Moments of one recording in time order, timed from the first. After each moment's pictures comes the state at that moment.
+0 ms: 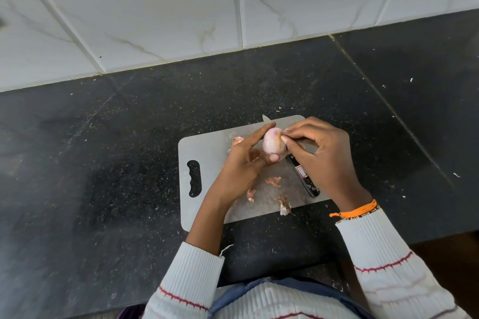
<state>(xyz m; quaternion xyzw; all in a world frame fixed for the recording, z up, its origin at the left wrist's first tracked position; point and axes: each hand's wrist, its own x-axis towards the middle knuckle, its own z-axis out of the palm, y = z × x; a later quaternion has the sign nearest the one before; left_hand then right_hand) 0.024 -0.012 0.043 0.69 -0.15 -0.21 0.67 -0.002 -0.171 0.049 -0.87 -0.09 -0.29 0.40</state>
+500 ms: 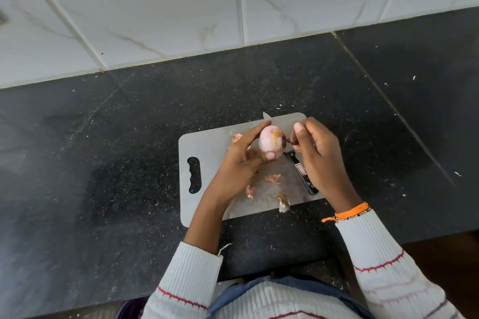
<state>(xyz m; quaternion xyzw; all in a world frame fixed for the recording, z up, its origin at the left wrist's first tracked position) 0.022 -0.010 0.036 0.69 -0.13 -0.20 0.68 -0.004 -0.166 0.036 -0.84 0.01 -0.21 0.50</state>
